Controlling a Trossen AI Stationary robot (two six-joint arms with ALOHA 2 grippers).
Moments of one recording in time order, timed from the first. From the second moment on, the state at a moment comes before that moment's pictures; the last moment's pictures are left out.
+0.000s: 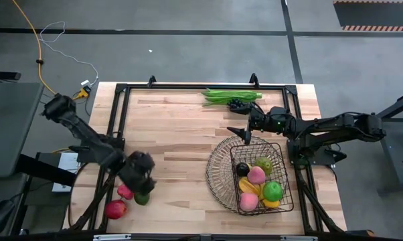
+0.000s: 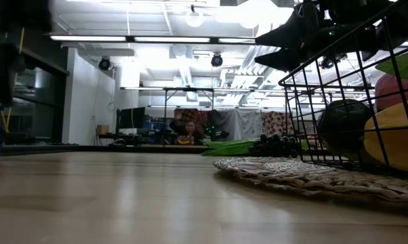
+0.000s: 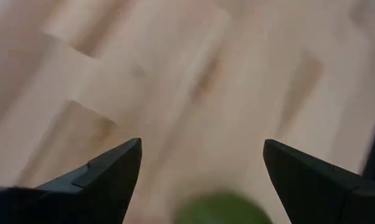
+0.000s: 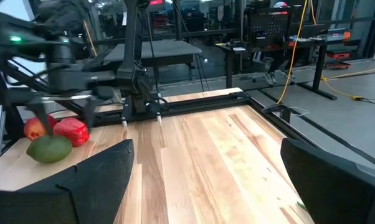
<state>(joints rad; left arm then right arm) -0.62 1.22 0.73 -0.69 -0.31 -1.23 -0.21 1.08 0.39 0.65 -0.03 0.05</state>
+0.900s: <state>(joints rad) -0.84 1.47 0.81 -0.72 -0.18 -0.99 -0.21 1.08 0.39 0.62 0.02 0.05</state>
